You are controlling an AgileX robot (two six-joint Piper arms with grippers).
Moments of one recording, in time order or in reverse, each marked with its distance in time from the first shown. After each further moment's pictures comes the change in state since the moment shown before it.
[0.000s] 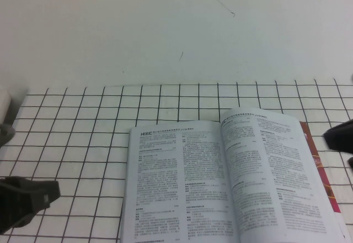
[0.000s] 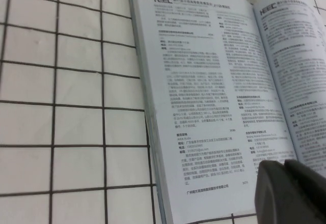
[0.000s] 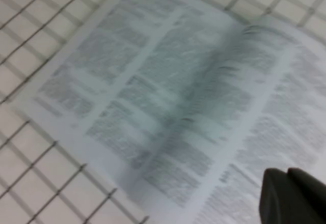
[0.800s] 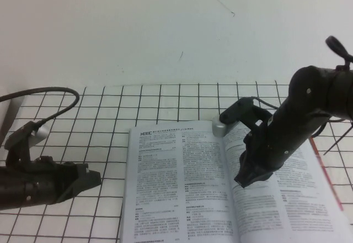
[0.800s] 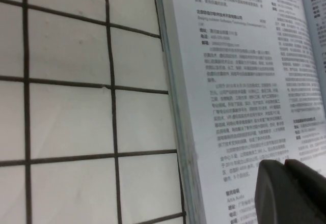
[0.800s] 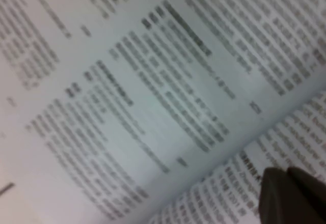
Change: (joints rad) right arm 0.145 0.817 -0.290 0.041 -0.022 -0.161; left arm 0.000 0.692 0.000 -0.660 -0.107 0.775
